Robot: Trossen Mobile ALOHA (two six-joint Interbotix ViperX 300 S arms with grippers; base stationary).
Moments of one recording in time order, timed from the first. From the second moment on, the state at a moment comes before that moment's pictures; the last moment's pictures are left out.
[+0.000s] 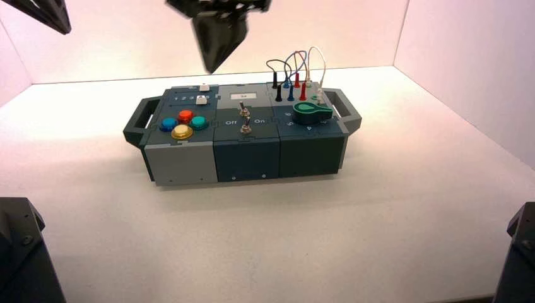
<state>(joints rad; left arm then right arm) 0.03 -0.54 0.80 -0.16 0.99 -0.02 0.89 0.21 0.21 0.14 0.82 -0.13</state>
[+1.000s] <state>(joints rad) 0.12 -0.59 0.81 -0.14 0.98 0.06 0.91 0.47 0.03 0.19 0.82 -0.12</state>
